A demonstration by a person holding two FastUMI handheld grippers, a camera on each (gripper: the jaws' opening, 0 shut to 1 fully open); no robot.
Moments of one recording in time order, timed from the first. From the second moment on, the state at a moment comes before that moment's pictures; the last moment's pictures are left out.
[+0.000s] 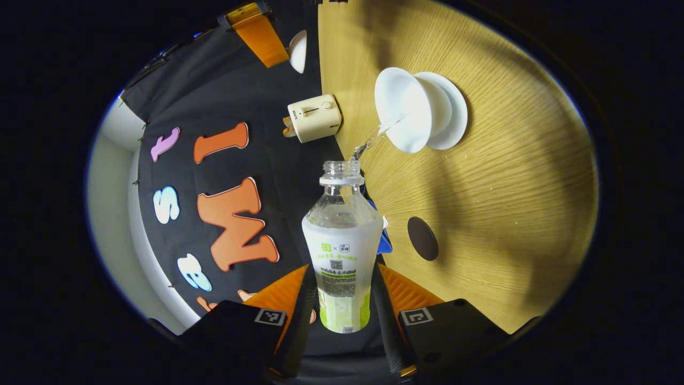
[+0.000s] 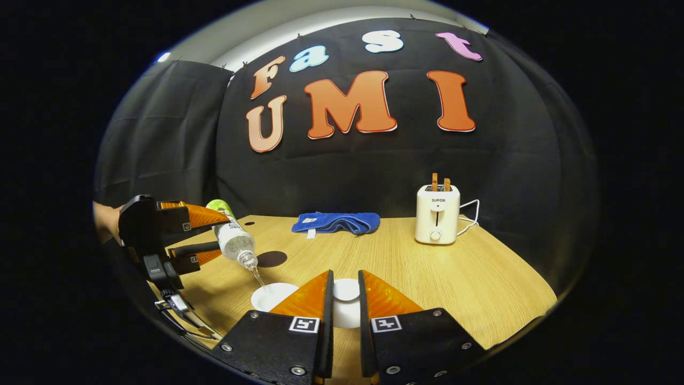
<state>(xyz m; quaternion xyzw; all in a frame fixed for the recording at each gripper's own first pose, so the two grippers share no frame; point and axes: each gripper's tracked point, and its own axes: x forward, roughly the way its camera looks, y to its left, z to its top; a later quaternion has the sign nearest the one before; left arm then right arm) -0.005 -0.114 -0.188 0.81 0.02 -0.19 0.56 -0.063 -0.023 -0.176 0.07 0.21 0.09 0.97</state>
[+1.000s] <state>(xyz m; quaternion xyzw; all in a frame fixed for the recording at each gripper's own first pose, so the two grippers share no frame) 0.003 -0.133 -0.136 0.85 -0.05 -0.16 0.49 -0.062 -0.021 -0.172 0.07 0.20 0.10 0.97</state>
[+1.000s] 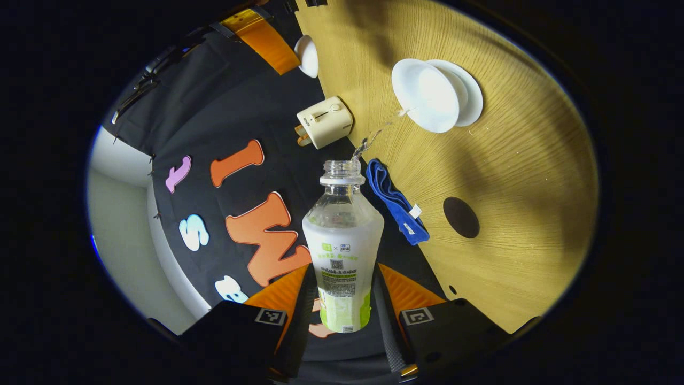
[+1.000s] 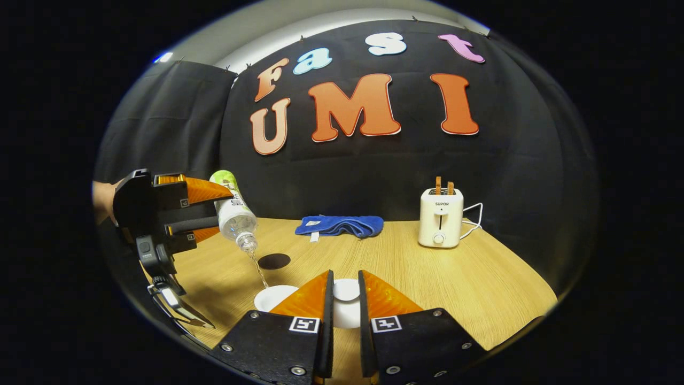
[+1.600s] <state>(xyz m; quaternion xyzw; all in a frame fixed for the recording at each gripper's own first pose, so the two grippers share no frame) -0.007 -0.157 -0.149 0.87 -0.08 -0.19 0.44 -0.066 -0.022 -0.170 0.07 0.20 0.10 0.97</state>
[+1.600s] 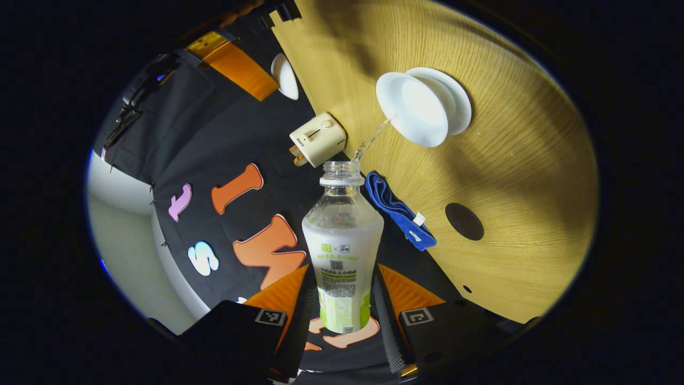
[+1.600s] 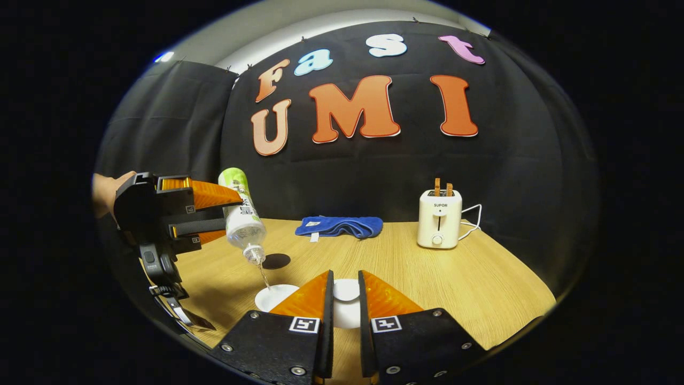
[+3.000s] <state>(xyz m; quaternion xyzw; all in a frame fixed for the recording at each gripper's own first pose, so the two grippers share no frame) 0.048 -0.118 -0.108 0.35 -0.04 -0.13 0.93 -0.044 0.021 -0.160 0.09 0.19 0.13 0.97</state>
